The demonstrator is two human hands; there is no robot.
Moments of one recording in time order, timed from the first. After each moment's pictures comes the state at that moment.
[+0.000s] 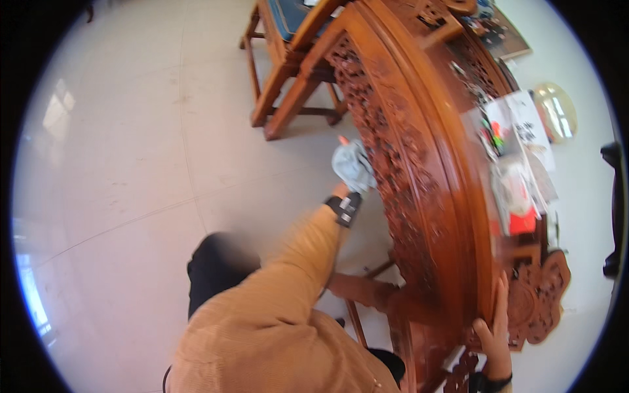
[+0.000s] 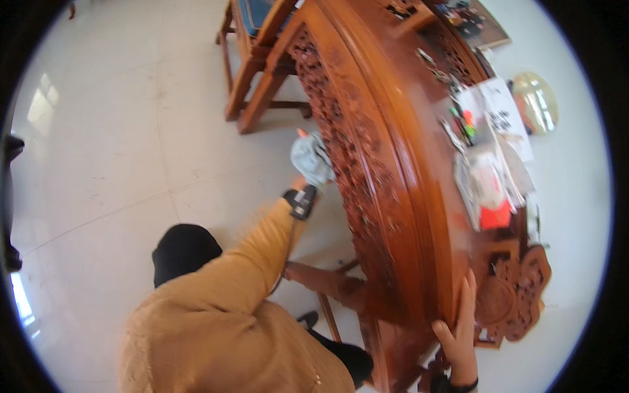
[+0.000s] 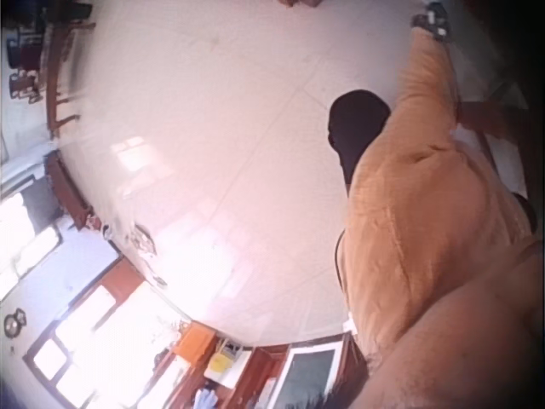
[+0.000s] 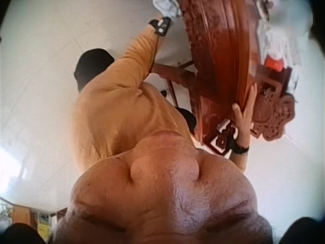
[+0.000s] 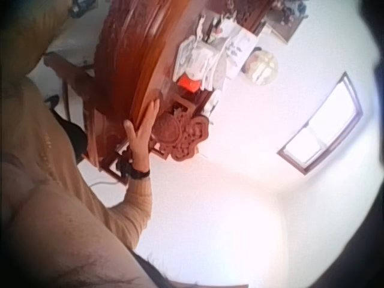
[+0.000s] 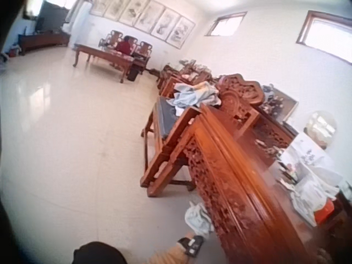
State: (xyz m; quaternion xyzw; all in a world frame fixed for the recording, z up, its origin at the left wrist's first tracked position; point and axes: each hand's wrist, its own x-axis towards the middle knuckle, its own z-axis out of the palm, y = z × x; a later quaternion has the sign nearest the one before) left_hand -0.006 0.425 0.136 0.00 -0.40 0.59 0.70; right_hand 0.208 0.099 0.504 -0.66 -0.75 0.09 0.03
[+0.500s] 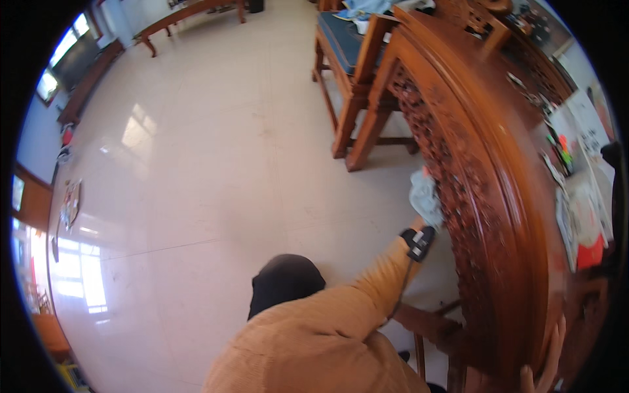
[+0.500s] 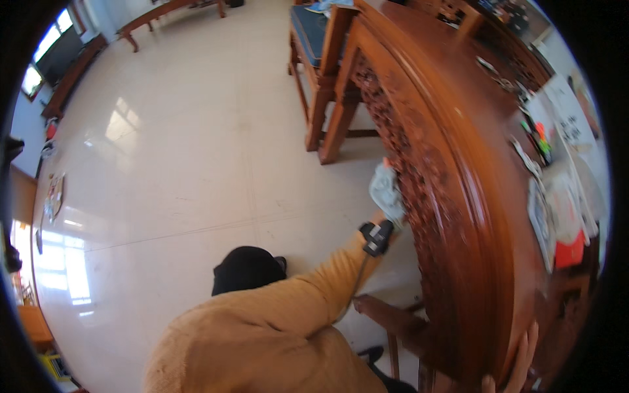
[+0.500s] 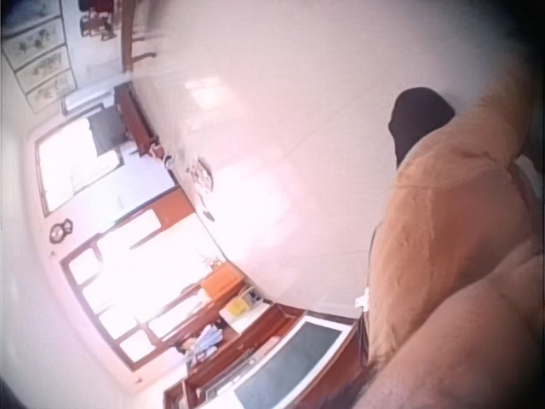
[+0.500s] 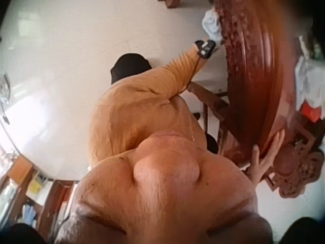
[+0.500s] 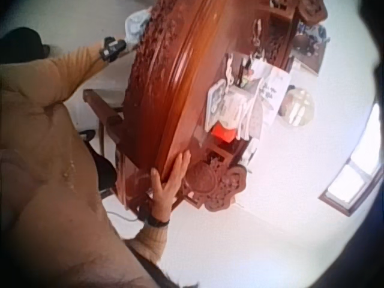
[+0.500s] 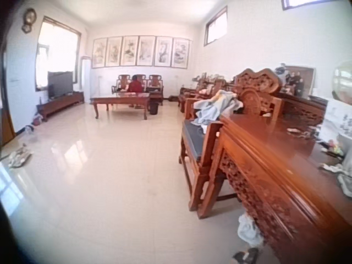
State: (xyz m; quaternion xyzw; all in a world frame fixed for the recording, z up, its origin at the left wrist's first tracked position) left_hand 0.015 0.420 0.152 -0.02 0.05 0.73 0.68; right_hand 0.216 0.102 0.504 -0.60 -0.80 0.01 0.05
